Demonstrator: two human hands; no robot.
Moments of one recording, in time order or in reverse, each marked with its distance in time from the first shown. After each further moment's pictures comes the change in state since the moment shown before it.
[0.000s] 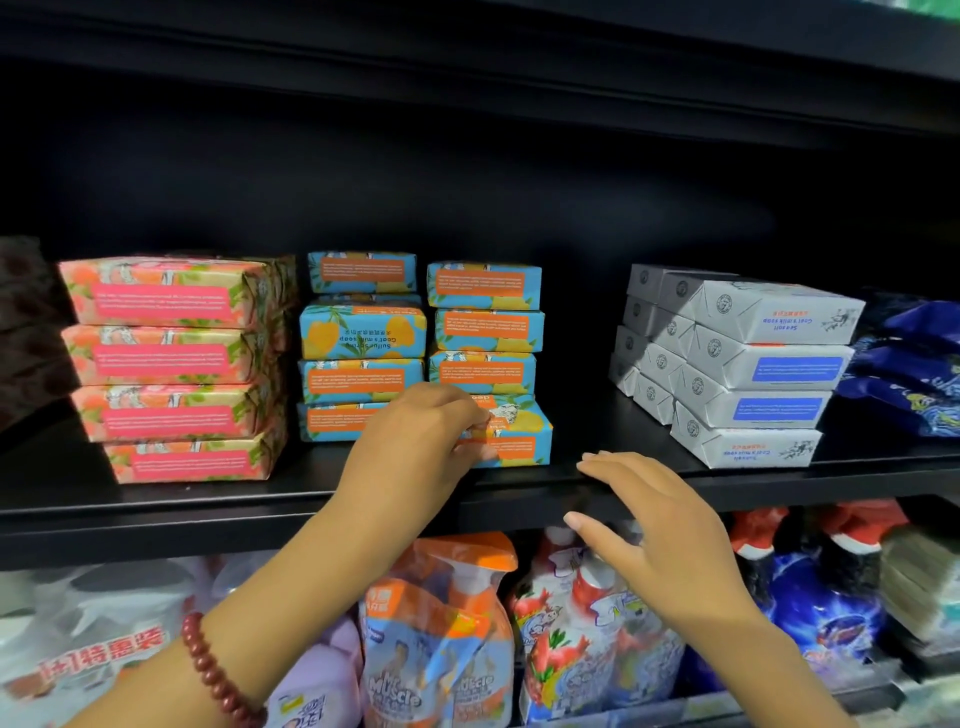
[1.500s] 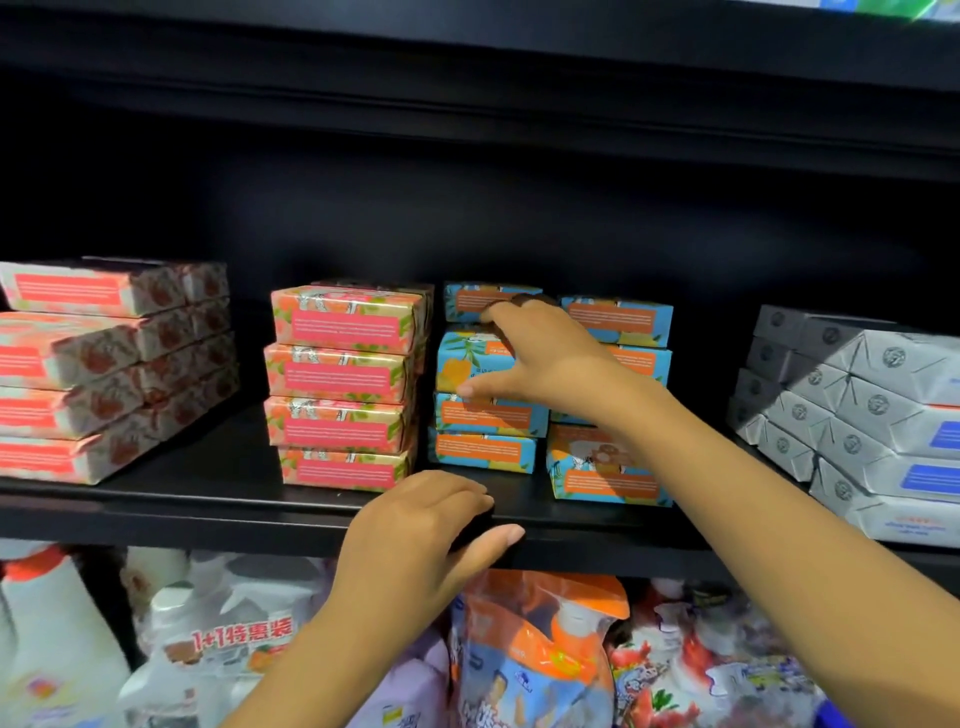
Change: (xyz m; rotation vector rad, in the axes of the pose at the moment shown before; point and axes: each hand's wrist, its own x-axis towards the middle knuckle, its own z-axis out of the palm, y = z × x) left_hand -0.072 -0.047 -0.038 0.141 0.040 -0.060; right_hand 0.182 -0.151 0.020 -0.110 -0.236 -0.351
